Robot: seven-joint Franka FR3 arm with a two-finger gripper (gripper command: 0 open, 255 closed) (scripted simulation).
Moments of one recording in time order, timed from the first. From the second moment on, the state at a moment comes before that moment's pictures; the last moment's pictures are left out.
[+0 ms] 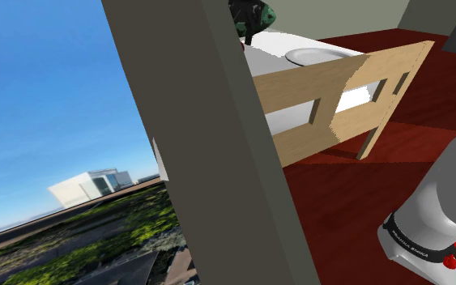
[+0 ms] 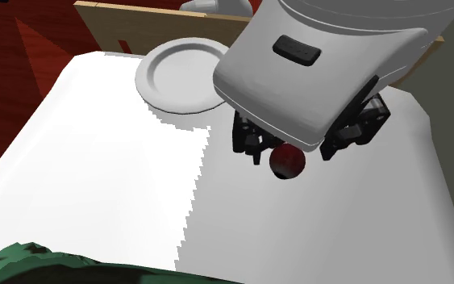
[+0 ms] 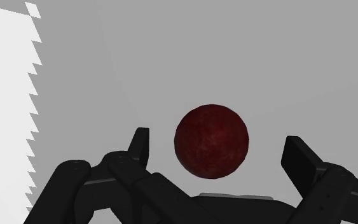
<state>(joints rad) 0.08 0.12 0.02 -1.40 0.08 1.58 0.15</state>
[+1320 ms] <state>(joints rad) 0.08 0.15 0.02 -1.31 0.08 1.52 0.15</state>
